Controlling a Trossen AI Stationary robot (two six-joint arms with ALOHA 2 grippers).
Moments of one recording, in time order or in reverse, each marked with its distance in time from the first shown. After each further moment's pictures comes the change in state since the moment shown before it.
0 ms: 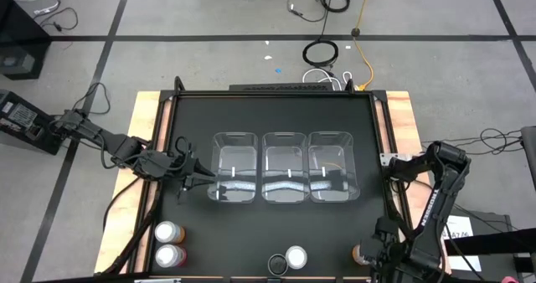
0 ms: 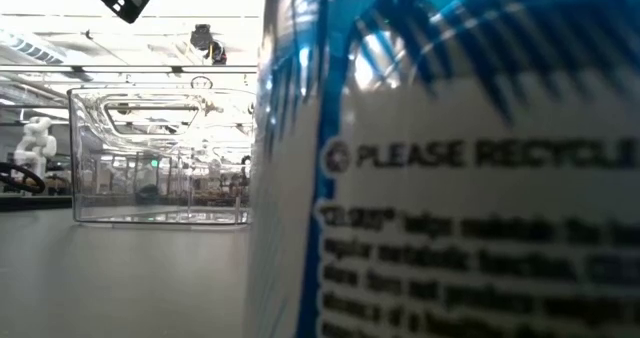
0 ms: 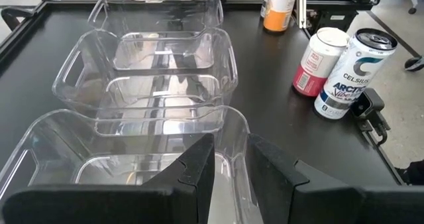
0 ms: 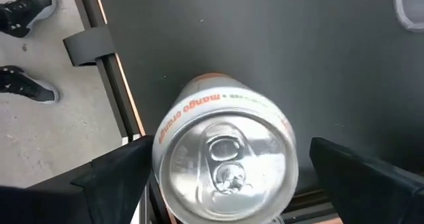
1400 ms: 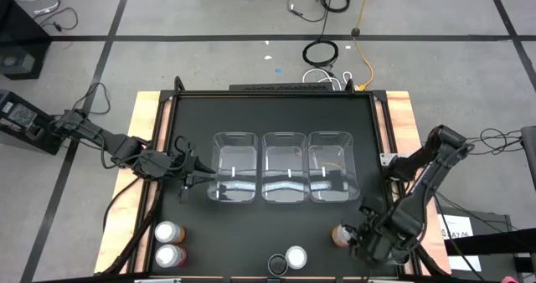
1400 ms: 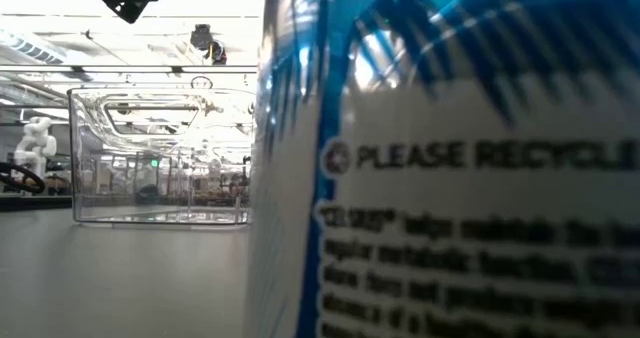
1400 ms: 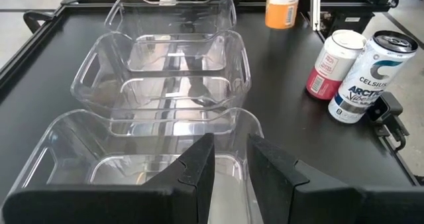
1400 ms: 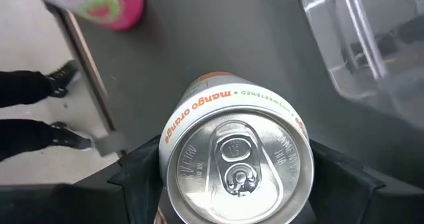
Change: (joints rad) left arm 0.000 0.000 0.000 -0.002 -0.049 0.002; right arm -0.258 -0.157 0.011 -0.028 0.050 -0.113
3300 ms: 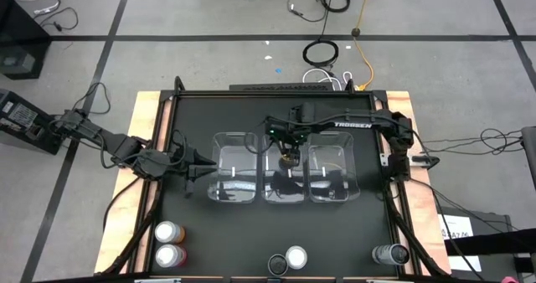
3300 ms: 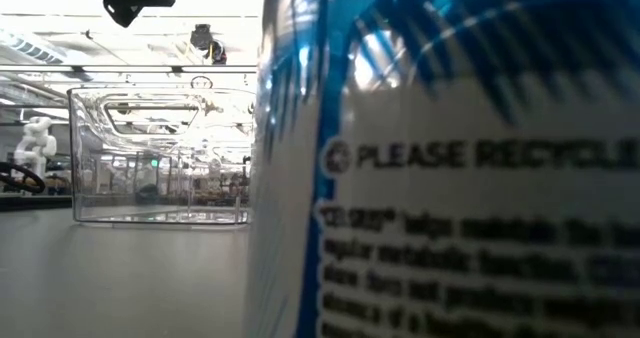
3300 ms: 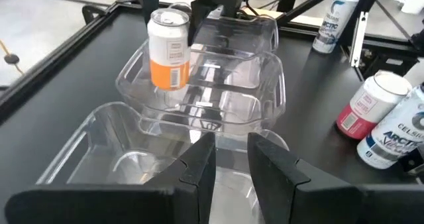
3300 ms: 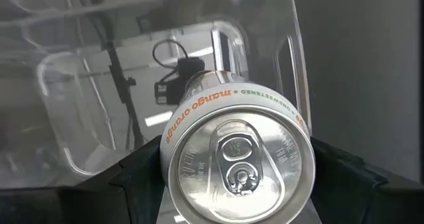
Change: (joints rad) left arm 0.000 -0.005 0.000 0.015 -0.154 -0.153; right arm -1.014 0.376 0.461 -0.069 -0.079 -1.251
